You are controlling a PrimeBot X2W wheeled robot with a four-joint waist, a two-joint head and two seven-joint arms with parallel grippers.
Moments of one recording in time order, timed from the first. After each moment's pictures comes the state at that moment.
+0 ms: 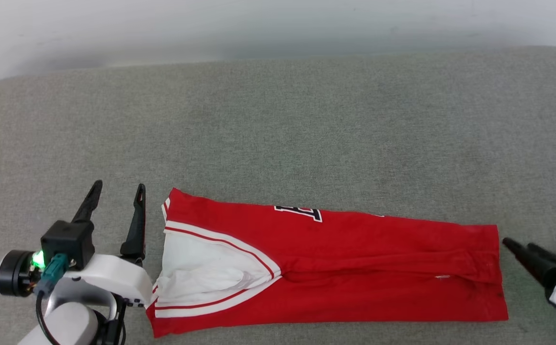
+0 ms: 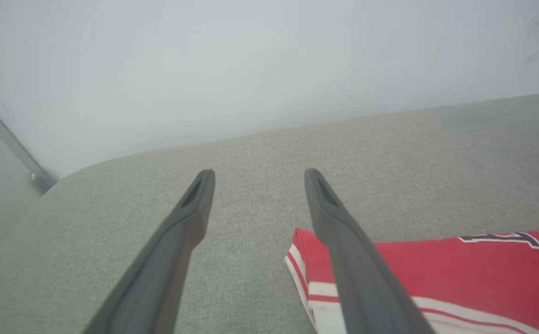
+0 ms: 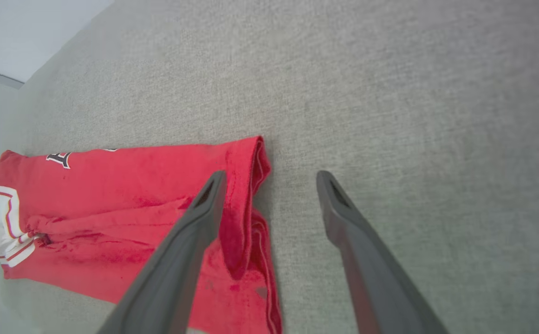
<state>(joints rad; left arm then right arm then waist) -0.29 0.71 -0.64 -0.01 -0.71 0.45 -0.26 -0.19 -0.63 0.20 0.31 1.09 0.13 0.37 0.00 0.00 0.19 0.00</state>
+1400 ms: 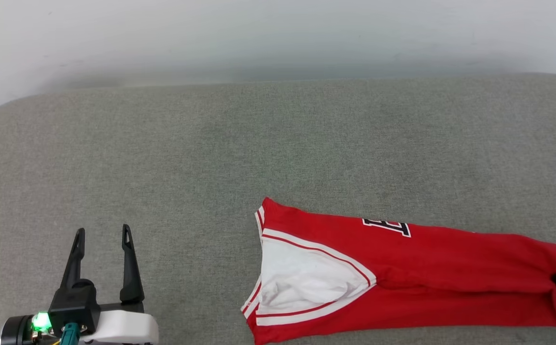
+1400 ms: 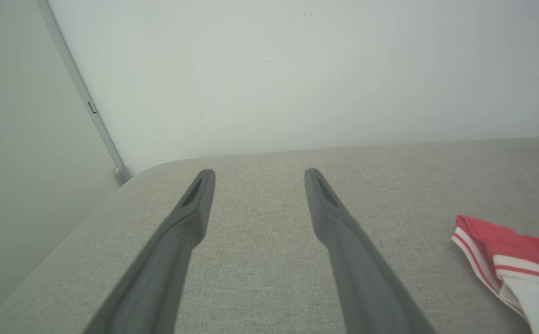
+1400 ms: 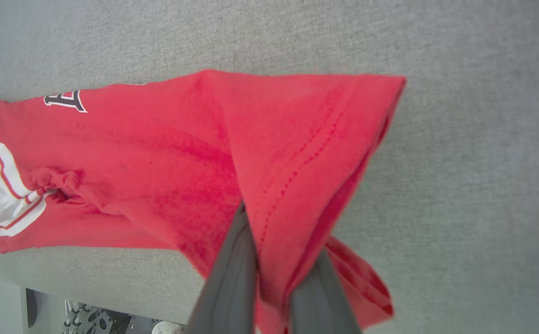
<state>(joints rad) 0.06 0.16 -0.03 -0.04 -0.08 0.18 -0.26 -0.18 -0.77 0.26 0.39 1.16 0.13 0.53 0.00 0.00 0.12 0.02</state>
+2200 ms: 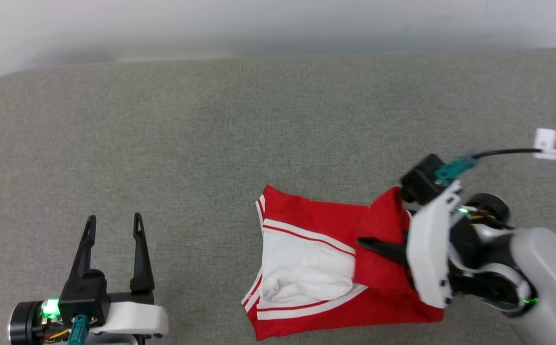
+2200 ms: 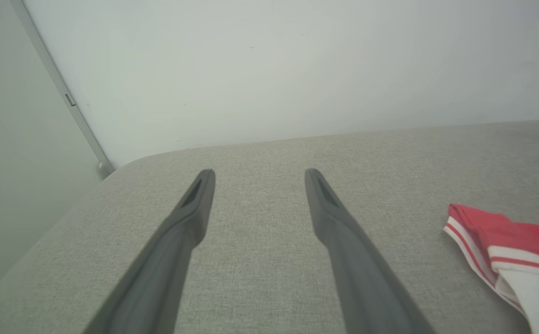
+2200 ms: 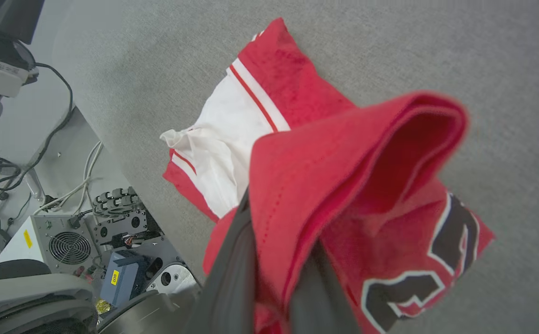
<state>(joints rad) 0.04 0.11 -0.01 -0.05 -0.03 0.13 -0.26 -0.47 -0.51 0.57 -0.09 0.91 0.13 0.84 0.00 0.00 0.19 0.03</state>
